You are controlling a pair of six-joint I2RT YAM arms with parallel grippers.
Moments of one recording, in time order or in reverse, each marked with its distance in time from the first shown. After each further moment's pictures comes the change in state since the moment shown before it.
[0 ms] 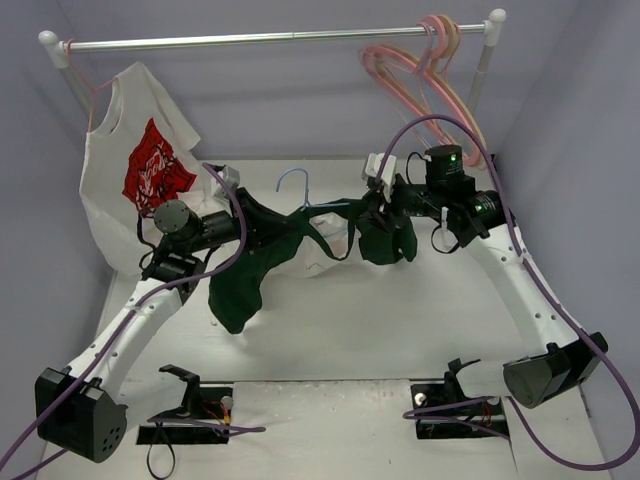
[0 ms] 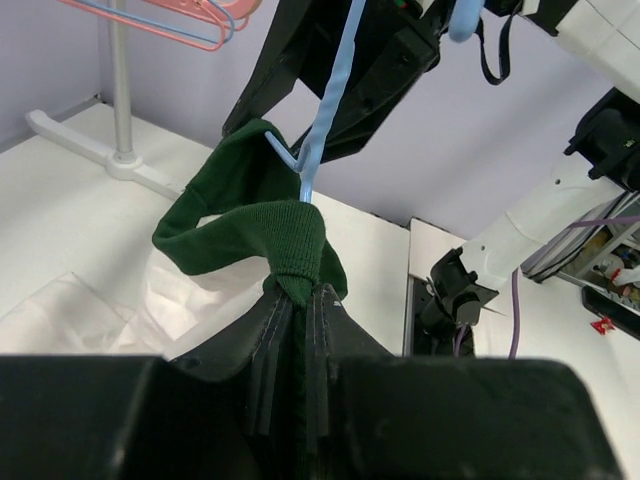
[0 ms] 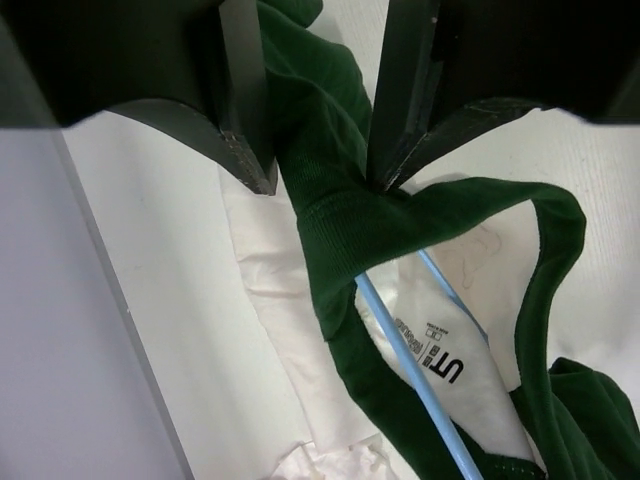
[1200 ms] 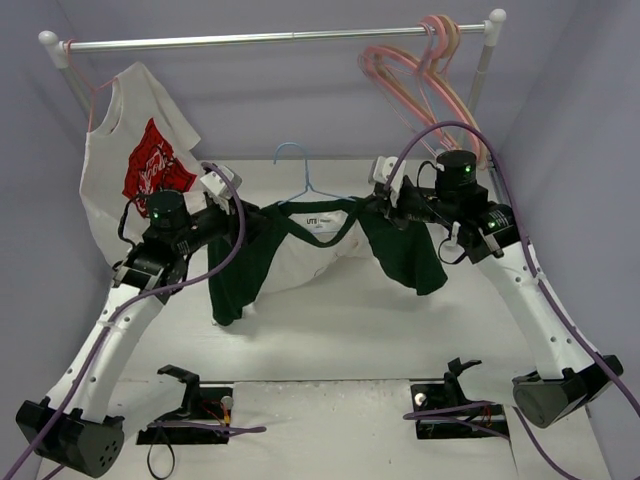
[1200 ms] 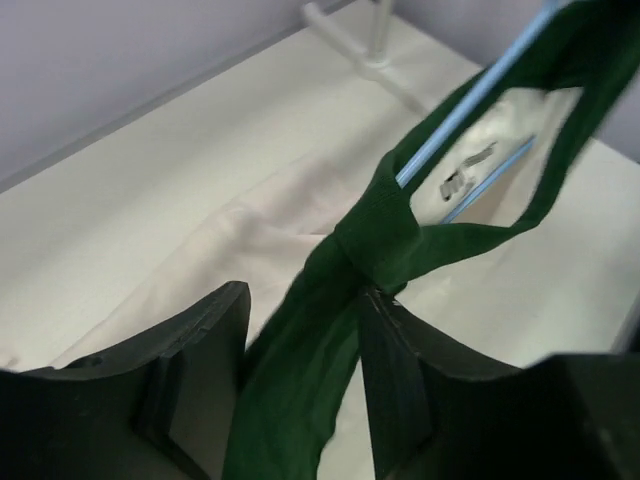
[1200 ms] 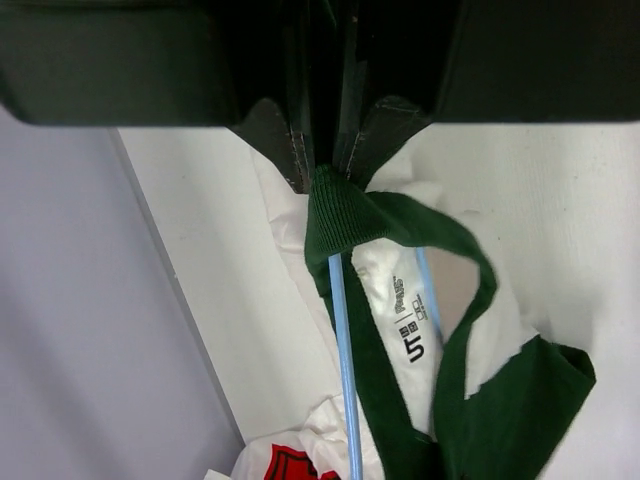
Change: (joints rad) left arm 0.032 -0.079 0.191 -0.689 -0.383 0.515; right arm 0.025 -0.100 -0.043 0.089 0.027 0.029
